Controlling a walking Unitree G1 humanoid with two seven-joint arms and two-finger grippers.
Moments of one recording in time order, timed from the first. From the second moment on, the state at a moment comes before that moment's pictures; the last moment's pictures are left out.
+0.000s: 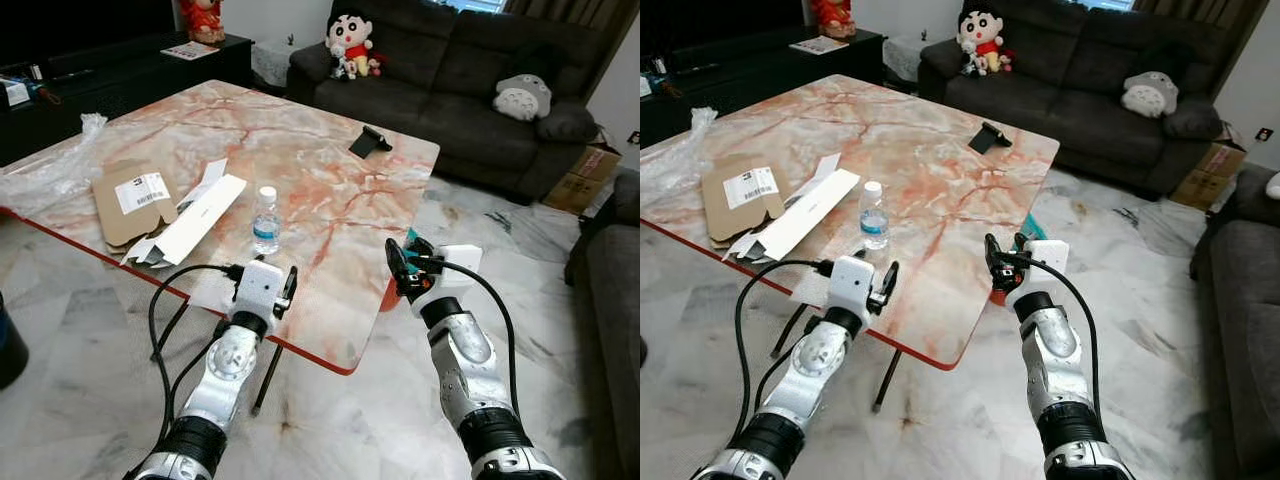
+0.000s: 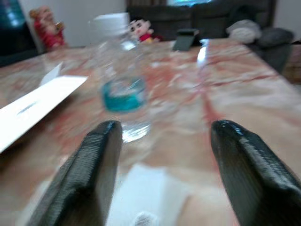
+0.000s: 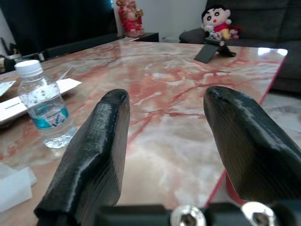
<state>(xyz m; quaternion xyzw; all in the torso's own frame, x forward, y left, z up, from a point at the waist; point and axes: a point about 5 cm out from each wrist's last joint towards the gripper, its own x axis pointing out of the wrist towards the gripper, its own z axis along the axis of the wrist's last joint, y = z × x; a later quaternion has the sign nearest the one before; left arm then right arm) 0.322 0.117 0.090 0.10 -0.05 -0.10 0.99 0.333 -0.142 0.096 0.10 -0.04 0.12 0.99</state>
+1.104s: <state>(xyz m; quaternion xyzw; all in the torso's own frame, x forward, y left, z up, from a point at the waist) 0.320 0.147 0.077 0.07 0.01 -0.10 0.99 0.333 -0.141 0.096 0.10 -0.03 0.13 0.99</state>
